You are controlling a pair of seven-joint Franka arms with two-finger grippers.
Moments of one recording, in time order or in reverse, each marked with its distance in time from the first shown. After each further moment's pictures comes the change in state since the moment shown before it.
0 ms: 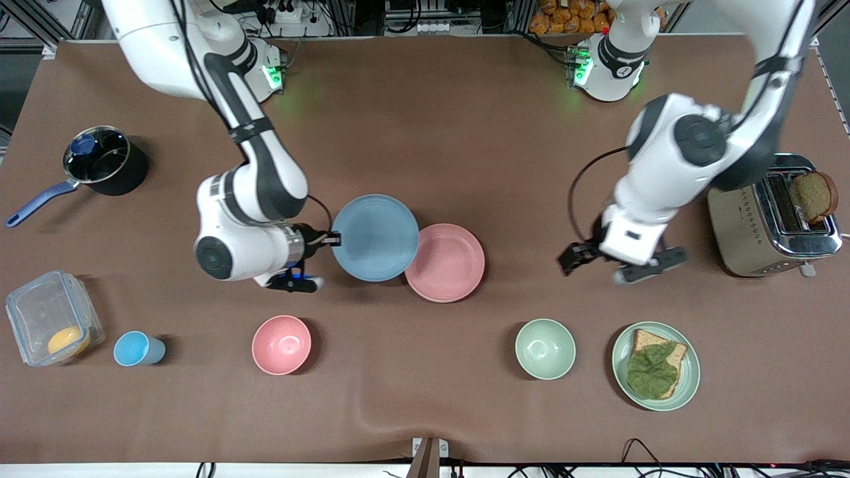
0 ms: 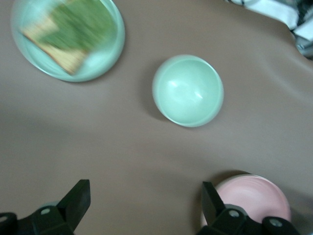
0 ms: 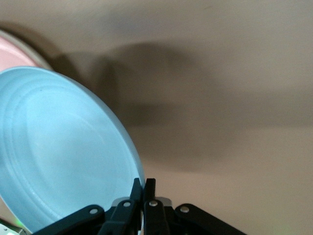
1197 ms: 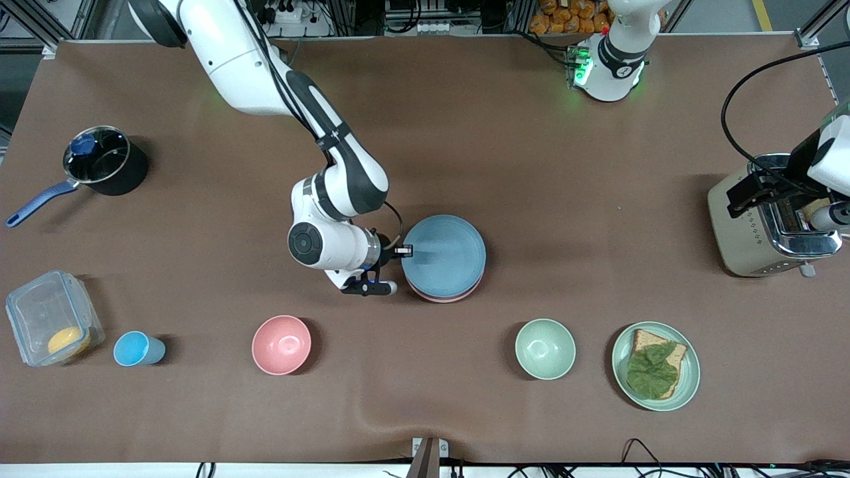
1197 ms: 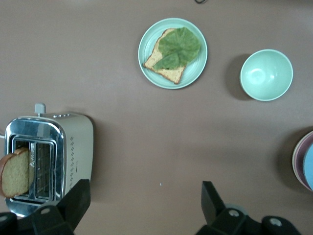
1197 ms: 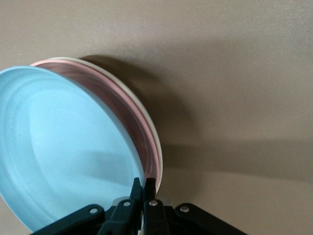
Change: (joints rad) left arm 0.214 -0.109 -0.003 0.339 0.000 -0.585 0.480; right arm 0.167 0.188 -0.001 0.115 0.132 0.342 0.012
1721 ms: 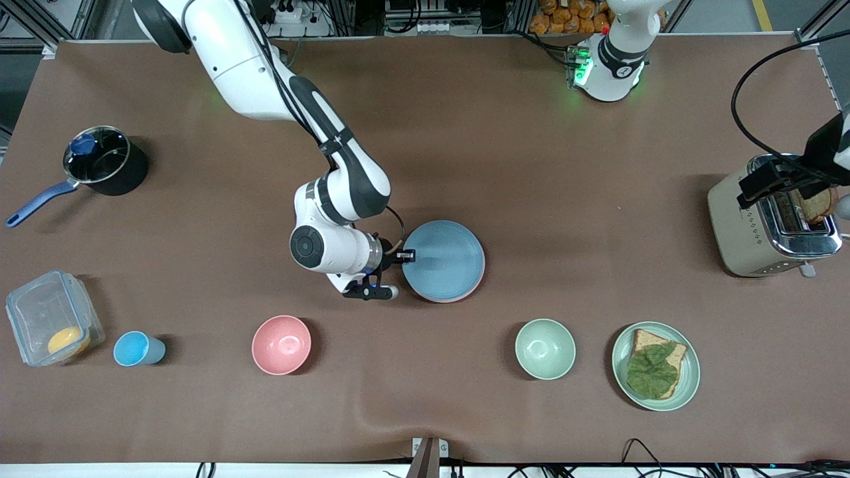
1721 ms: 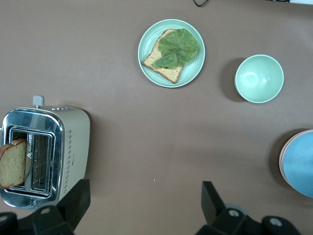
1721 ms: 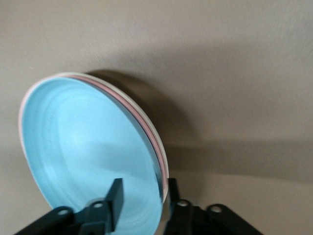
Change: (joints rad) left arm -0.115 -0.030 0.168 0.017 -0.073 -0.017 0.000; right arm -0.002 0.013 -0.010 0.040 0.014 0.005 0.000
